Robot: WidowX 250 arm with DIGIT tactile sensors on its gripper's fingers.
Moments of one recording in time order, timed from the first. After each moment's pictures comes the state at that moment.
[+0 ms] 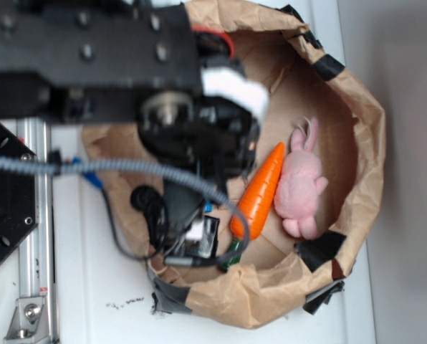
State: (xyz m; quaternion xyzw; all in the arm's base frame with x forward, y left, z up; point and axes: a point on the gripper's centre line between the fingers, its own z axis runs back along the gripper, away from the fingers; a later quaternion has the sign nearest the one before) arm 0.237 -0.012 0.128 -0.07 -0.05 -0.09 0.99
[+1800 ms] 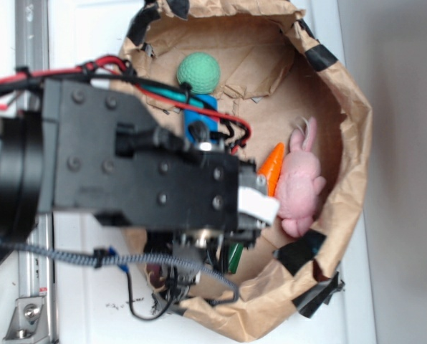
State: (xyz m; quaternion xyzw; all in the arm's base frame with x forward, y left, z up) arm 0.227 -0.045 0.082 -0.03 0.02 -0.14 0.99
